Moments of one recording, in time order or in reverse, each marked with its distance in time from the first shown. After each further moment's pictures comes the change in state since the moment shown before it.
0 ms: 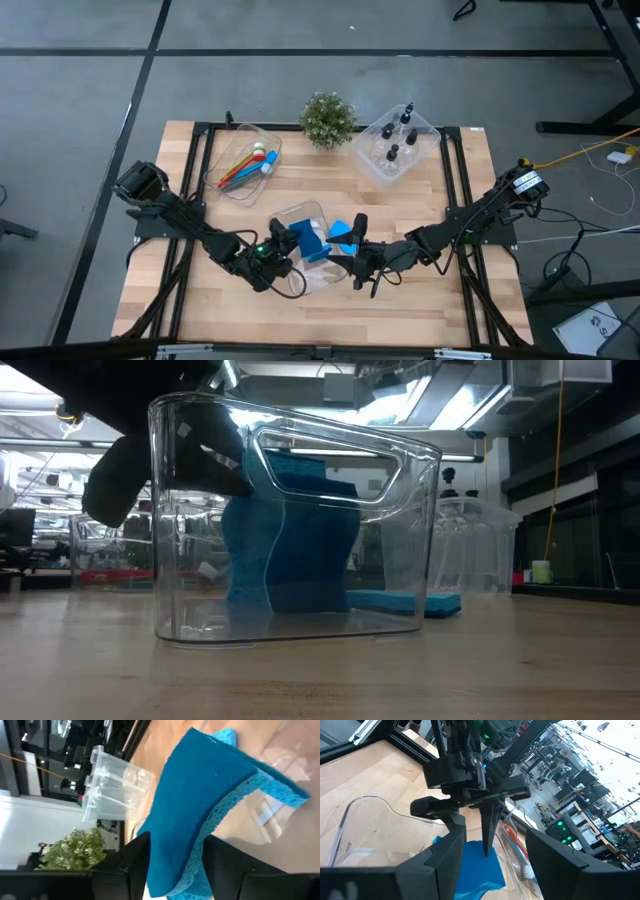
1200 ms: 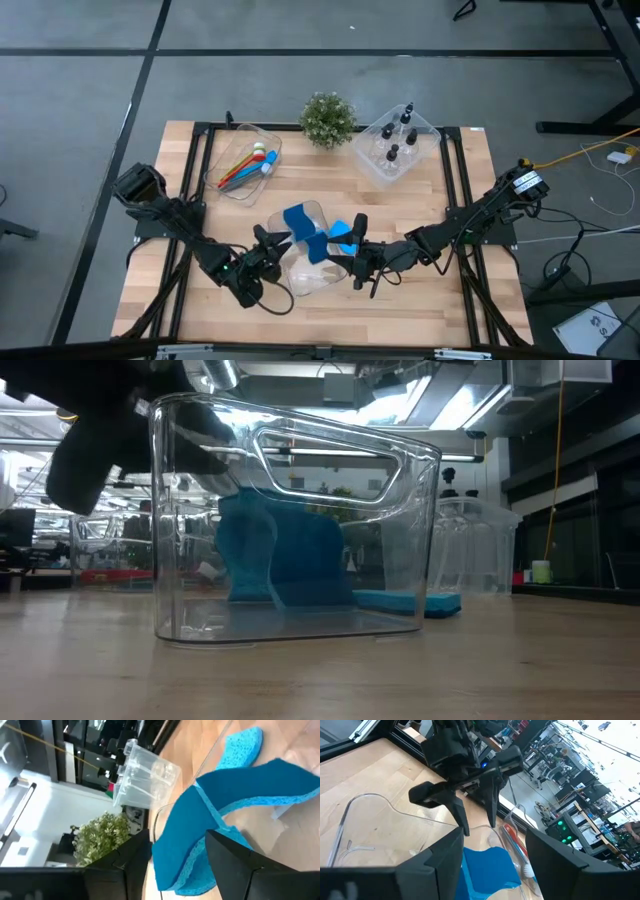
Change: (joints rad) left arm -0.119 -0.001 0.000 -0.089 -0.222 -0.165; right arm 0.000 0.000 0.000 -0.008 0.000 0.000
